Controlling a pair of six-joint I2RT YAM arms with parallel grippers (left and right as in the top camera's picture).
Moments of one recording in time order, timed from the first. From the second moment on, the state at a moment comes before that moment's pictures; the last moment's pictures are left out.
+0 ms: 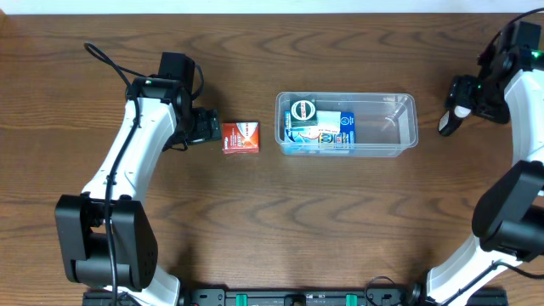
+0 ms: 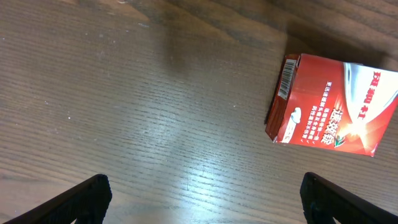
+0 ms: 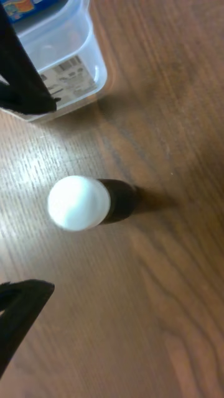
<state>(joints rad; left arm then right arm) -0.11 1.74 1.37 -1.05 -0.04 -0.32 -0.28 1.94 1.69 -1.06 0.02 0.08</state>
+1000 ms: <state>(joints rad) -0.11 1.74 1.37 -1.05 -0.04 -0.32 -0.31 2.01 1.68 -1.03 -0.01 0.01</state>
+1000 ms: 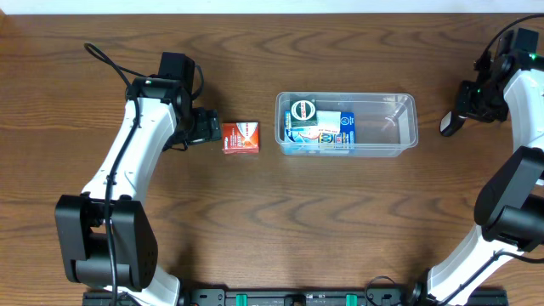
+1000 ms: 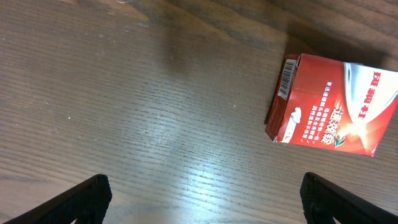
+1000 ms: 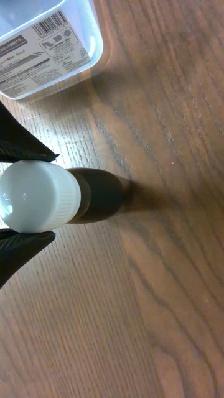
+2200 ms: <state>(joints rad) -0.11 1.74 1.37 -1.05 -0.04 -0.32 -0.31 2.01 1.66 -0.98 -0.03 -0.03</state>
